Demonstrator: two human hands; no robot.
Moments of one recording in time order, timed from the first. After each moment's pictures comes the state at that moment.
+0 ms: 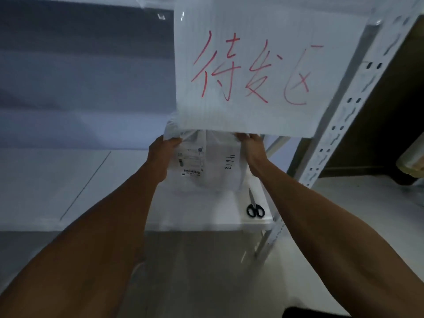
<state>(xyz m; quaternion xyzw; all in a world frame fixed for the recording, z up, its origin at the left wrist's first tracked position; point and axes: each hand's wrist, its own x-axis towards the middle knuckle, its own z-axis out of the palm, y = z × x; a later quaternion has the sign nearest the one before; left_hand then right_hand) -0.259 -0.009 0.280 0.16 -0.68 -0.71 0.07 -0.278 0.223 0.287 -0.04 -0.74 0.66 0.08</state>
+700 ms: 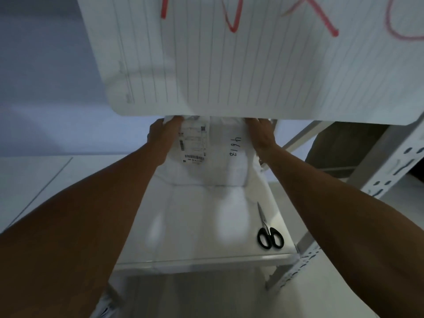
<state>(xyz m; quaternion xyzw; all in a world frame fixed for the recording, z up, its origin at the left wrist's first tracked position) -0.427 0.014 0.216 0.13 -0.75 -0.65 0.07 -0.436 0.252 0.215 -0.04 -0.77 0.62 0.13</state>
